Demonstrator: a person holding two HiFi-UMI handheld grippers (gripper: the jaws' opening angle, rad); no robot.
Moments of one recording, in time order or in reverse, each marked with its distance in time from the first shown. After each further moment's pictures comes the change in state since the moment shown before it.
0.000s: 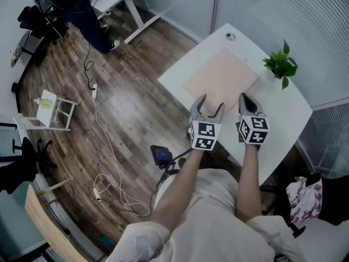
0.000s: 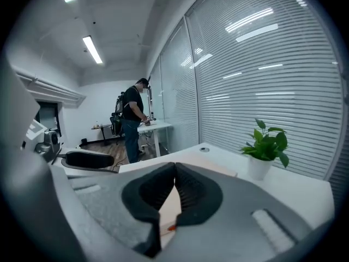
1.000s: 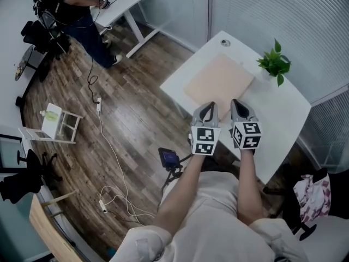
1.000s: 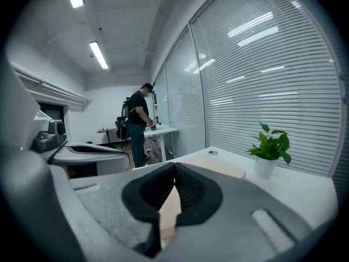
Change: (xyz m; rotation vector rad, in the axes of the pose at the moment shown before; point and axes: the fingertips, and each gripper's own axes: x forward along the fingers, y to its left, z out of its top) left arm -0.039 -0.012 0.026 0.015 -0.079 -0.002; right arm -0.031 0.044 0.000 -0.008 -0.054 0.044
